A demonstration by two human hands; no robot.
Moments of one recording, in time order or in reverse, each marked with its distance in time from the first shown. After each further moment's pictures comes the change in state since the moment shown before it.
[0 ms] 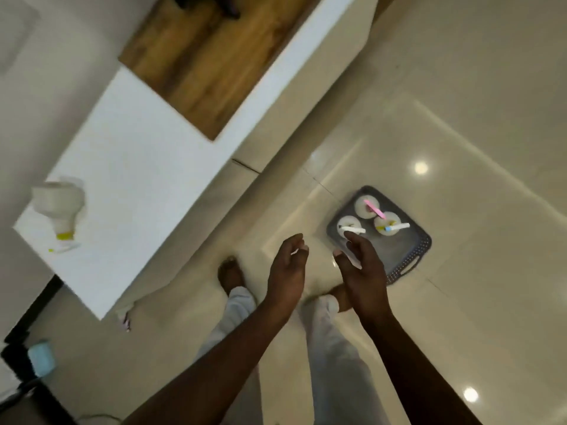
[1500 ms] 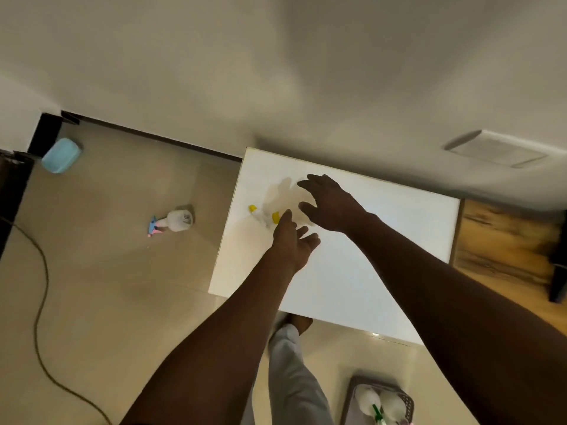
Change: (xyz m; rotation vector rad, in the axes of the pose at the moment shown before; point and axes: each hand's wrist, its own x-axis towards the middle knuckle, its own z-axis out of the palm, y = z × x) left_hand 0.166 -0.037 -0.560 -1.952 0.344 -0.354; right_hand 0.006 -0.247 0.725 -1.654 -1.205 -0.876
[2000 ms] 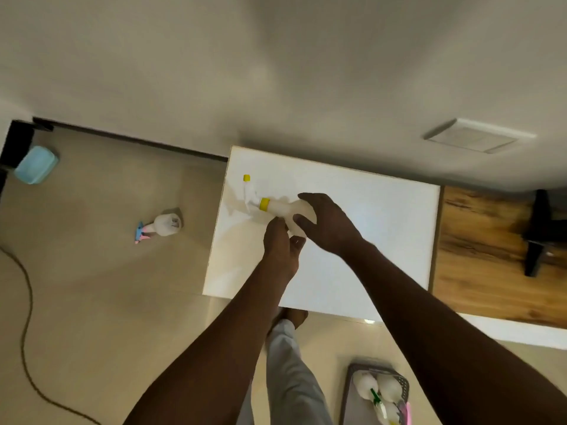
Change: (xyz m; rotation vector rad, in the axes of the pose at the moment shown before) left_hand -0.014 -0.013 -0.015 0.037 -0.045 0.163; right_hand -0.048 0.003 0.037 0.277 0.165 0.090
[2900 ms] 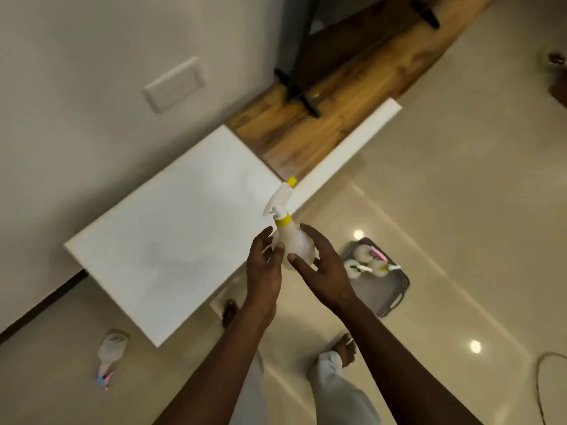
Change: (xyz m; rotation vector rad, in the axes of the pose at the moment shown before) left_hand -0.220 -0.170 -0.070 1.332 -0.640 0.265; right_hand -0.386 0.041 0.124 0.822 1.013 0.485
